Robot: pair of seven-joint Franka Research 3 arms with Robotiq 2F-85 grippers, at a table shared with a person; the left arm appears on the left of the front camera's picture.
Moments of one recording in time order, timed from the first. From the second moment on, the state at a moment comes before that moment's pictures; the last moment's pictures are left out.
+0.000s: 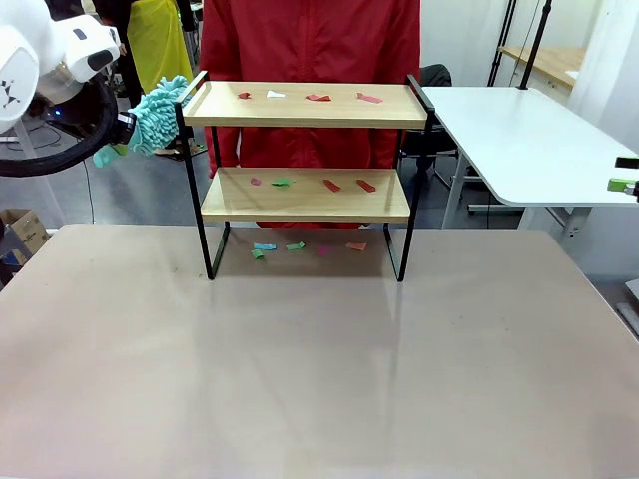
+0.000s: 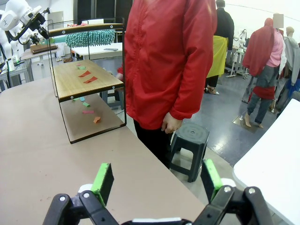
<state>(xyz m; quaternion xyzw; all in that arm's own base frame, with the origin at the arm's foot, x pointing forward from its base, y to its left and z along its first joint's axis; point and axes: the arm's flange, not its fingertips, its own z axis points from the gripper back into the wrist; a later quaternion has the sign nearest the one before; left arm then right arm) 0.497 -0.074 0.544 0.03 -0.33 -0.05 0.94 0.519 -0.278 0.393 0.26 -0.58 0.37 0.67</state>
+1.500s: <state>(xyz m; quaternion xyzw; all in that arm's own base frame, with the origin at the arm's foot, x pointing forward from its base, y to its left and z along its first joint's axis) 0.394 -0.007 0.653 0.13 -0.12 -0.18 0.97 0.519 -0.278 0.393 0.26 -0.58 0.37 0.67</state>
